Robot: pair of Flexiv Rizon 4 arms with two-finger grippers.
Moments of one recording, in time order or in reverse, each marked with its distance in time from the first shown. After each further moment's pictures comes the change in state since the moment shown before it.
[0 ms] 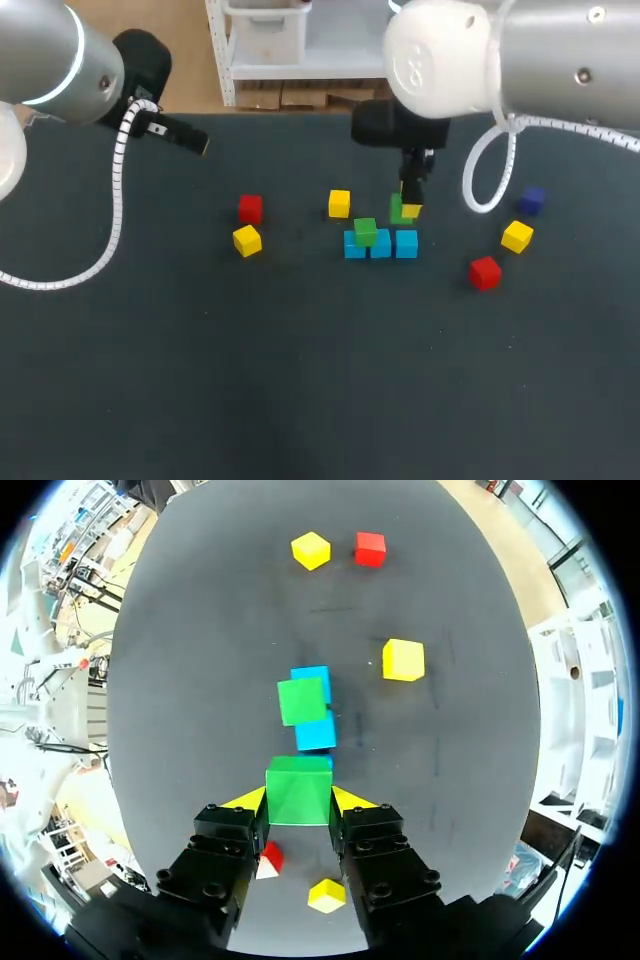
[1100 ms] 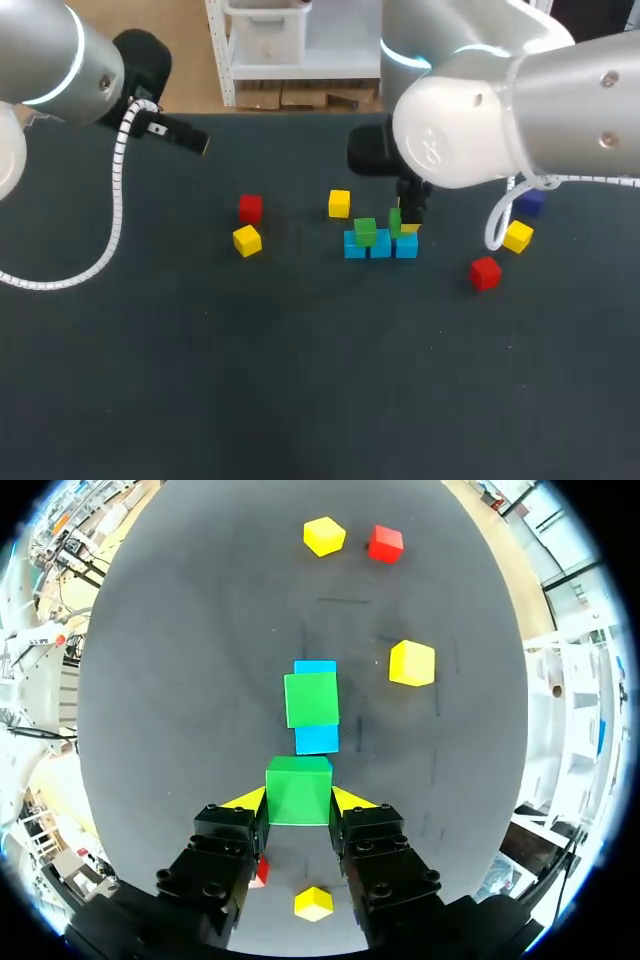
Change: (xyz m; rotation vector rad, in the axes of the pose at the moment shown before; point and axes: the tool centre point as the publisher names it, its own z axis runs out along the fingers) left arm 0.000 0.000 0.000 0.000 0.000 0.000; right arm 0.001 -0.001 0.022 0.124 0.033 -0.072
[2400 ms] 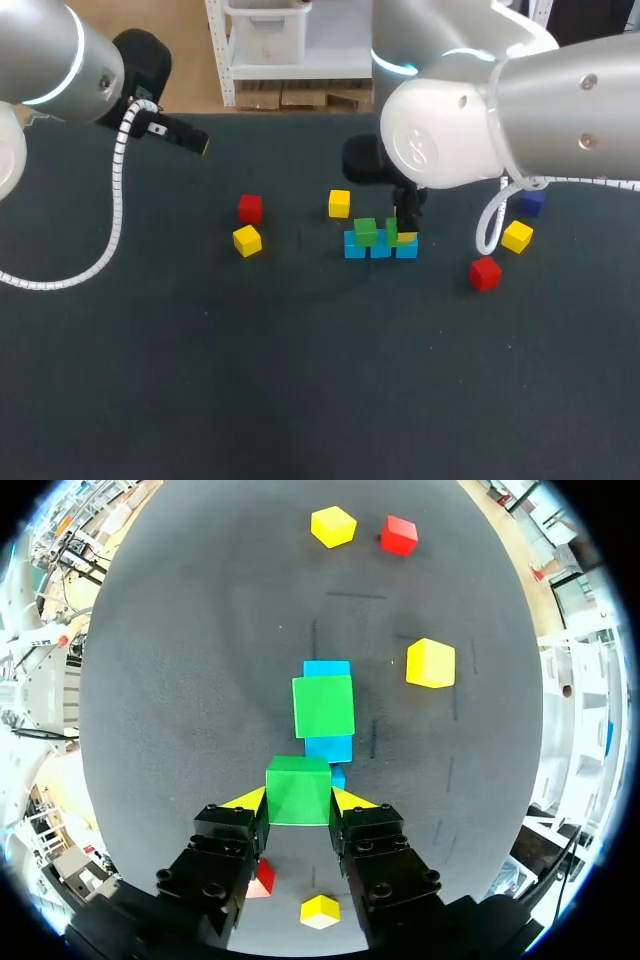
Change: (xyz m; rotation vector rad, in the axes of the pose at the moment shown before) left arm 0.000 0.000 0.000 0.000 0.000 0.000; right arm -0.004 0.006 0.013 -0.041 0.015 0.000
